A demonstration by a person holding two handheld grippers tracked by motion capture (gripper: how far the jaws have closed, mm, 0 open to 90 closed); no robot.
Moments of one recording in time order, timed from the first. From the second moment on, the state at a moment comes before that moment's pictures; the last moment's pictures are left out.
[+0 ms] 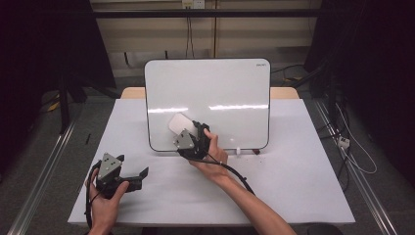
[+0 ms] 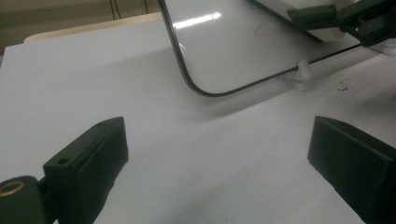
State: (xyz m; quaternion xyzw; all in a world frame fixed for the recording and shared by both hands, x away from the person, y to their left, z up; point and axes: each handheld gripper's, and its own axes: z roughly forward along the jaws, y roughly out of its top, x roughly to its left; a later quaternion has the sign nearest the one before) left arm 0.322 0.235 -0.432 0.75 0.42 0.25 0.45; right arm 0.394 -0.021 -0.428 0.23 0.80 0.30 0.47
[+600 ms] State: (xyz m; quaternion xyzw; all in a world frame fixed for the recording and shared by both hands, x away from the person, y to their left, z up) left arm 0.322 0.238 -0.432 0.75 0.42 0.25 0.45; right arm 0.382 -0.018 -0.440 0.18 0.83 0.29 0.45
